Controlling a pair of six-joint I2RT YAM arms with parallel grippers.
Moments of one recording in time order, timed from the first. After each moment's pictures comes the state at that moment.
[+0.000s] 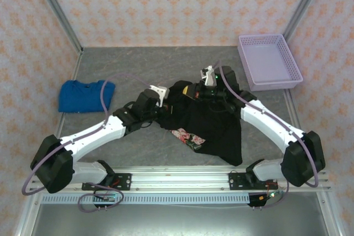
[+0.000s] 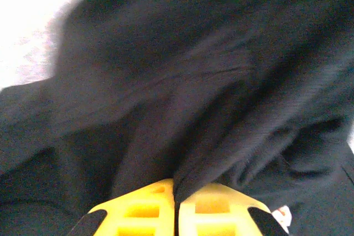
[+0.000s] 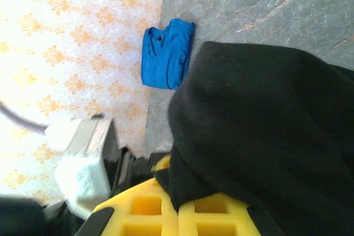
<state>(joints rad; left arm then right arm) -0.64 1.27 0.79 -0.21 0.02 -0.43 0.51 1.33 1.02 -0.19 -0.61 0.90</state>
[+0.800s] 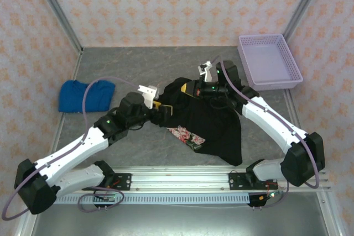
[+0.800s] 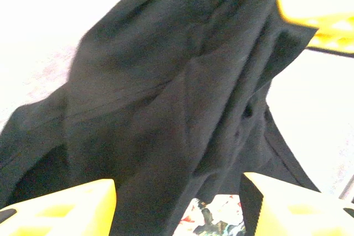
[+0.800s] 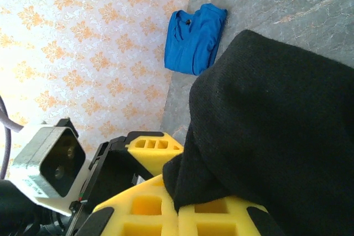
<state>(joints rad) -0.66 1.04 0.78 -0.24 0.08 -0.42 0.51 1.33 1.09 -0.24 -0.71 0.84</state>
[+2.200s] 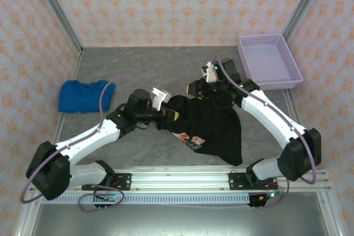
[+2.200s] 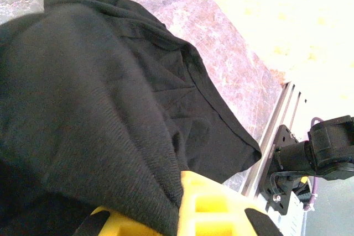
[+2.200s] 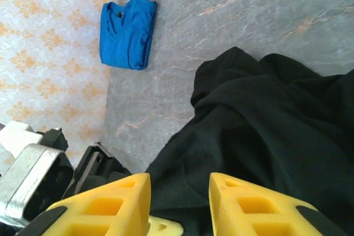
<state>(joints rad) -0.59 1.20 0.71 -0.05 0.52 -0.40 0.49 1.37 1.20 -0.57 -0.56 0.66</state>
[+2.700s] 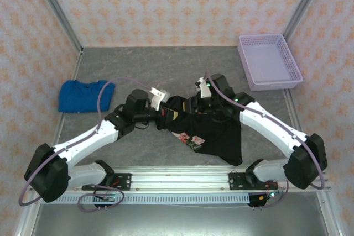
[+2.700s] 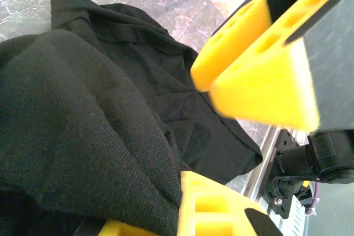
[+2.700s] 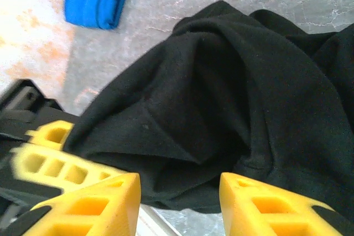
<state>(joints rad) -0.58 1.18 0.70 -0.05 0.50 -0.39 0.63 1.31 1.05 -0.54 -0.41 0.57</state>
